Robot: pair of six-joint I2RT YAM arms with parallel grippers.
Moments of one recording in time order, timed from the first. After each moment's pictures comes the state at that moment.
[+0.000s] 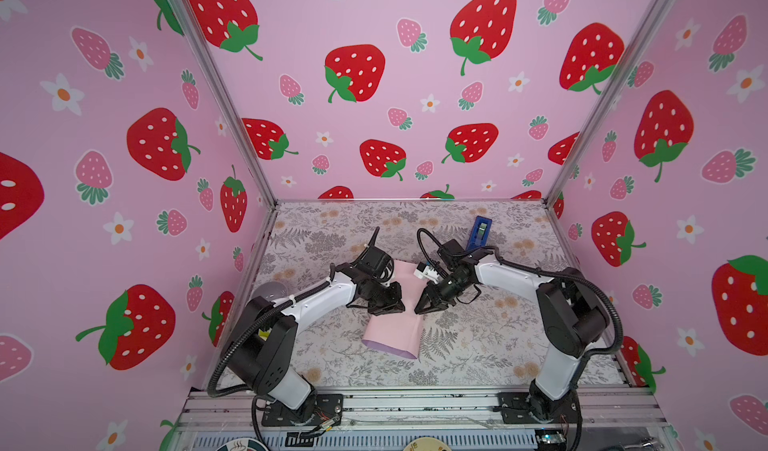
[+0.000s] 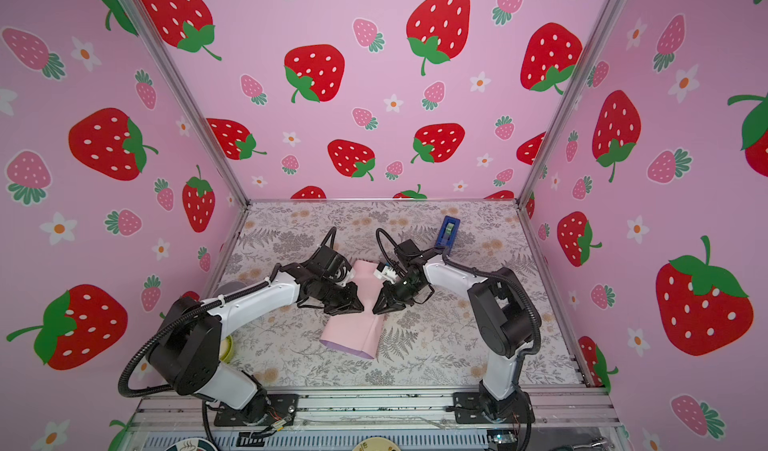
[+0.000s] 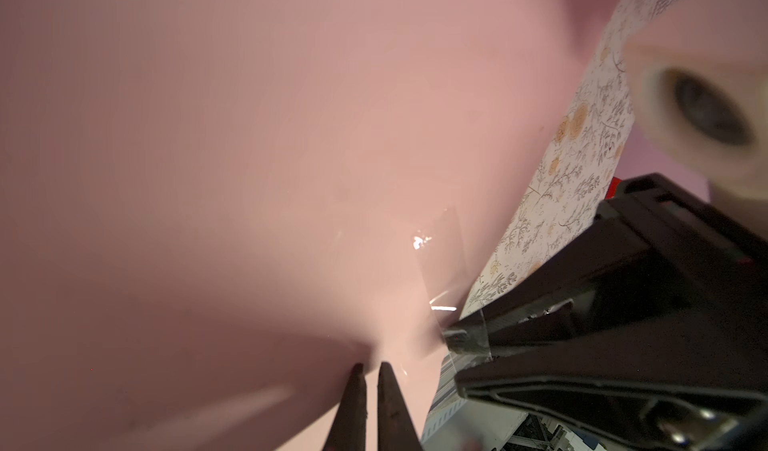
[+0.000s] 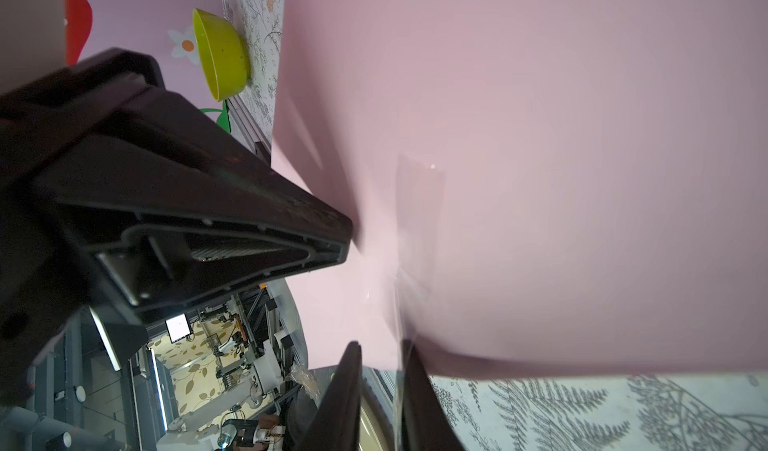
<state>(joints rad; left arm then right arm) -0.58 1.57 0.99 -0.59 0.51 -0.68 0.69 1.81 1.19 -0.71 -0.89 0.26</state>
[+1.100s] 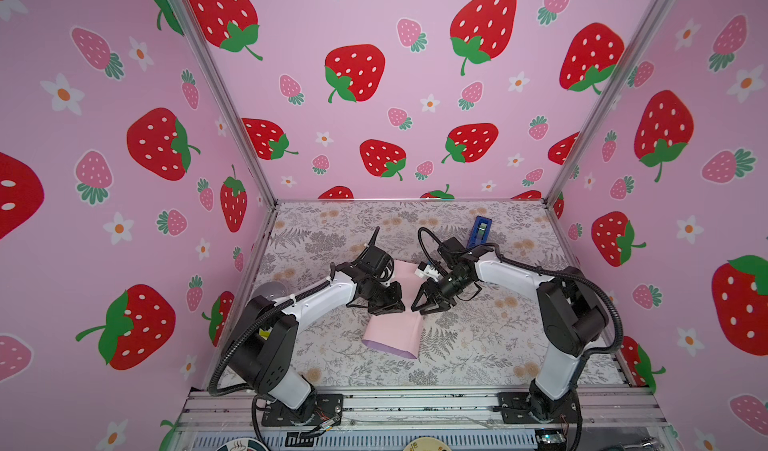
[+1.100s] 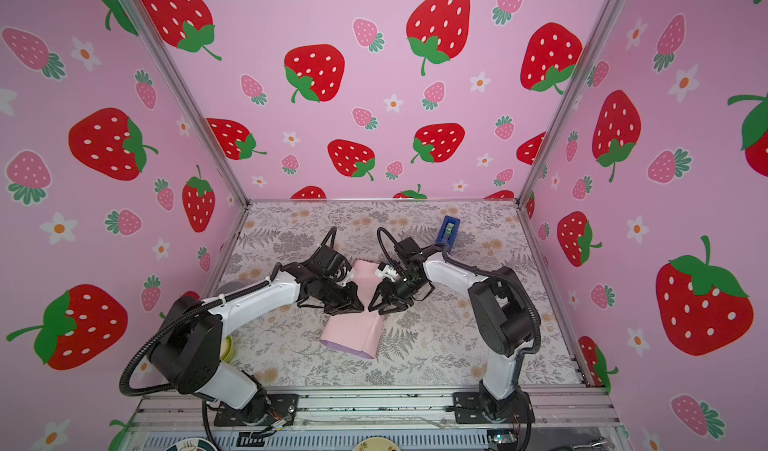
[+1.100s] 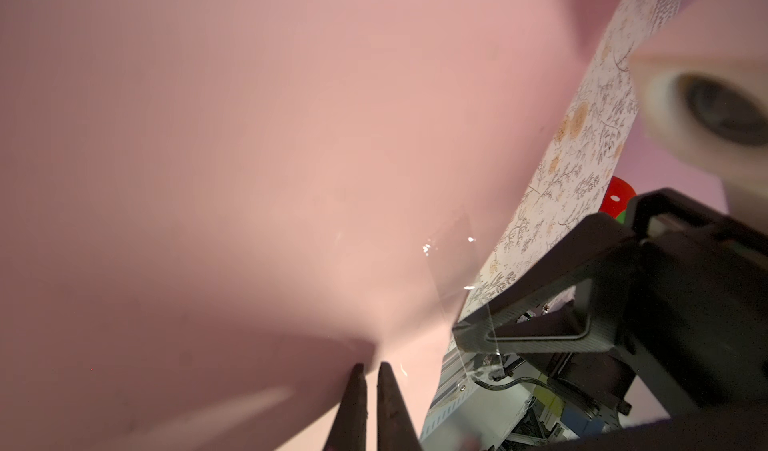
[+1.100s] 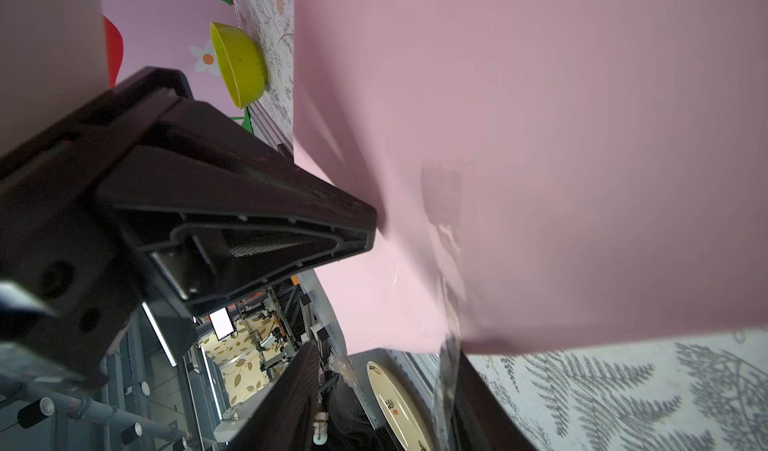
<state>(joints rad) -0.57 1.57 1.00 -0.60 0.52 -0.68 0.68 1.82 1.23 -0.78 -0.94 0.33</state>
